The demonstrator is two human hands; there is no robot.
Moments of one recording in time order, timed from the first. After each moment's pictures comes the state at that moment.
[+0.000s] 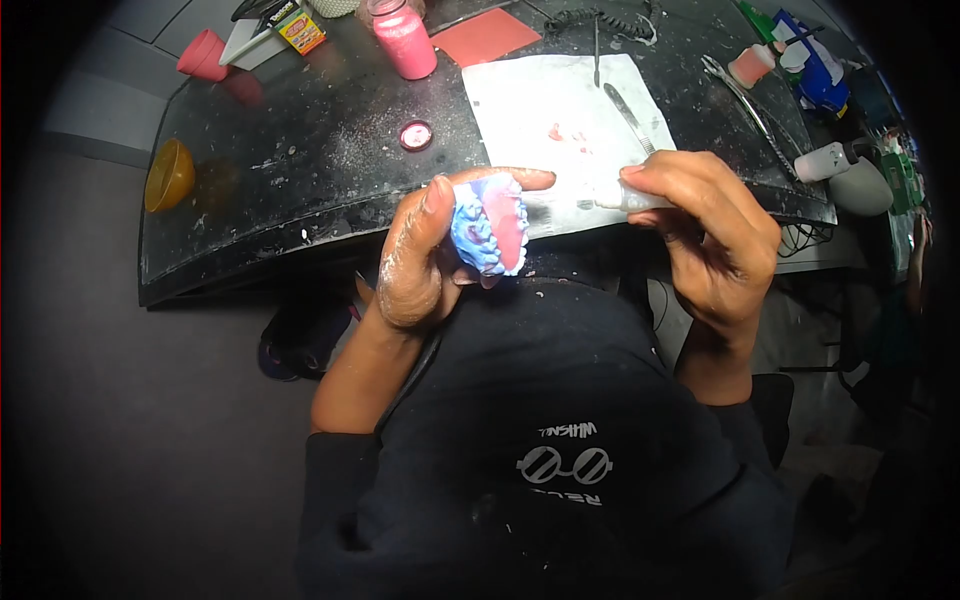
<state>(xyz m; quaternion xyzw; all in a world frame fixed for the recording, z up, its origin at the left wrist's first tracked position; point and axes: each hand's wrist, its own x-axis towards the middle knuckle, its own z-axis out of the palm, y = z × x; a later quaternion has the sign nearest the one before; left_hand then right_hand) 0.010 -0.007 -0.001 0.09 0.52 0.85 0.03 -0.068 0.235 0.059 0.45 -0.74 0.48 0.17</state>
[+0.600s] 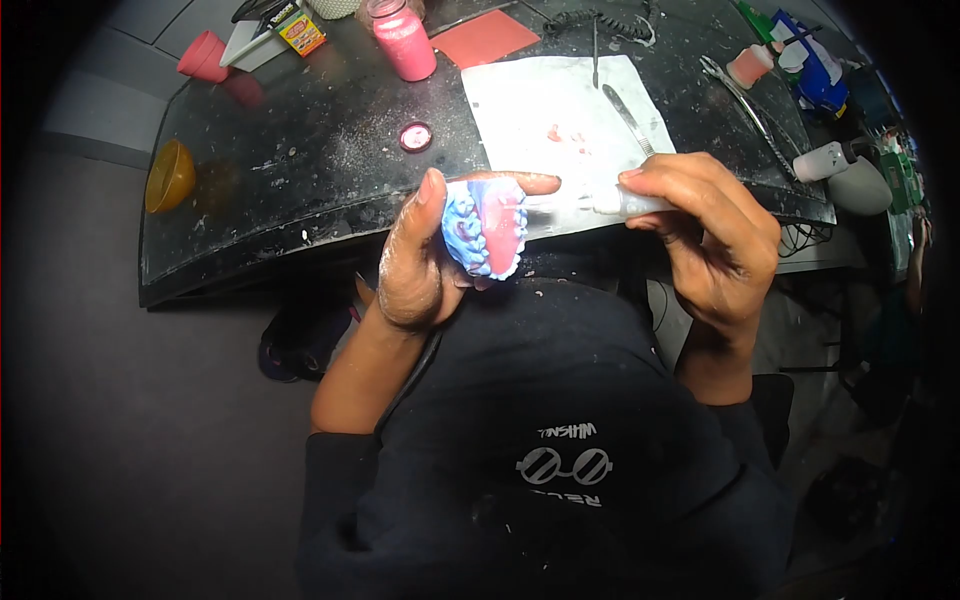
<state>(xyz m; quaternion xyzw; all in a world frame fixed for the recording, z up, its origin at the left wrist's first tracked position) 0.008 0.002 0.000 0.07 0.41 0.91 0.04 -0.070 0.238 0.060 0.46 -0.73 0.48 0.16</state>
